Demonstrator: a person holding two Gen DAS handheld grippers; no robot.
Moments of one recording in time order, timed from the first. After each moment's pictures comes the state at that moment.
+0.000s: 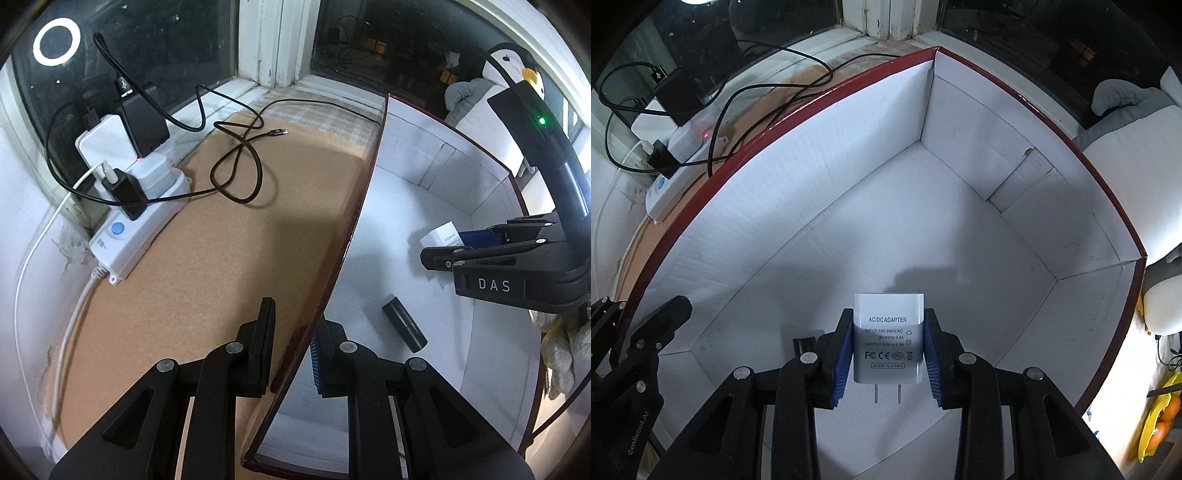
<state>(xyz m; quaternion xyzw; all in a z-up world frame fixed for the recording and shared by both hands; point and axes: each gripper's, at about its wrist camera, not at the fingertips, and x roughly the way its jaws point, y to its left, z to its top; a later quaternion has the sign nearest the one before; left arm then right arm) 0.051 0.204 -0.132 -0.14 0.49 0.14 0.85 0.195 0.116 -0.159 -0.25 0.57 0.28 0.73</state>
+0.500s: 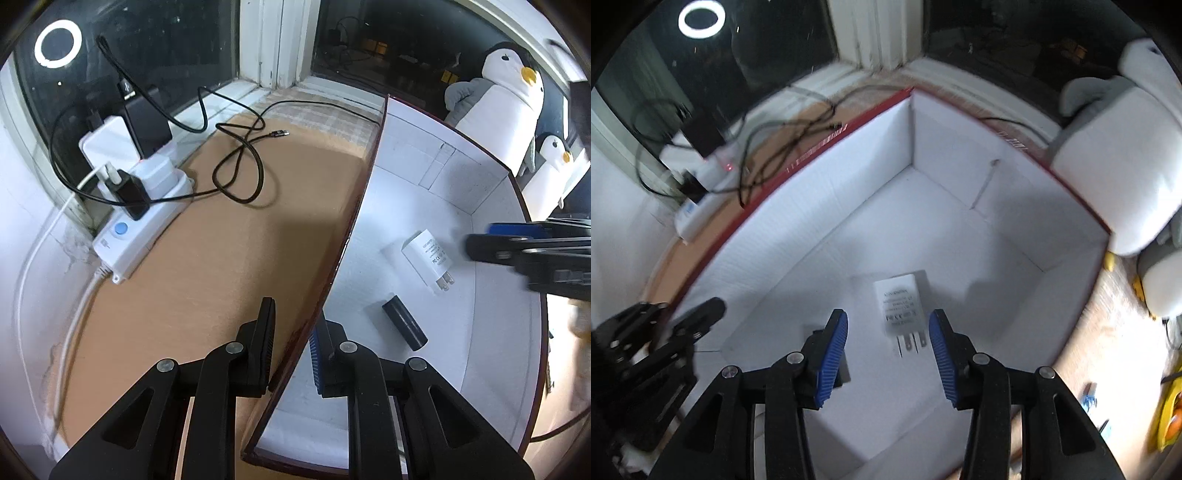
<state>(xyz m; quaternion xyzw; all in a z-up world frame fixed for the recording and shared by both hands) 0.048 0.201 -0.129 -0.13 0.49 0.14 0.85 0.181 0.075 -0.114 -0.17 0.55 0.30 0.76</state>
